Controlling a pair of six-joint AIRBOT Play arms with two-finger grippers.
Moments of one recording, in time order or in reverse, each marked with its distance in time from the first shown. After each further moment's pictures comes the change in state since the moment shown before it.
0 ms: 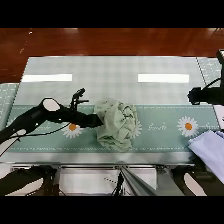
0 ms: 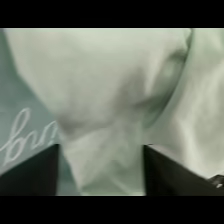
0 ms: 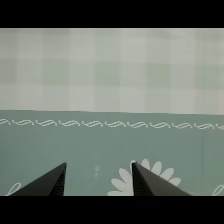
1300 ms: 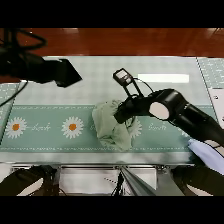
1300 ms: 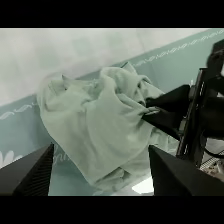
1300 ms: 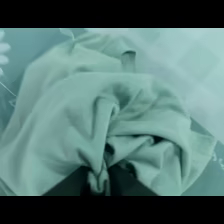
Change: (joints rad) left arm -0.009 0.218 0.781 0.567 -0.473 -0.463; right arm 0.782 -0.350 0.108 0.124 -0.221 0.049
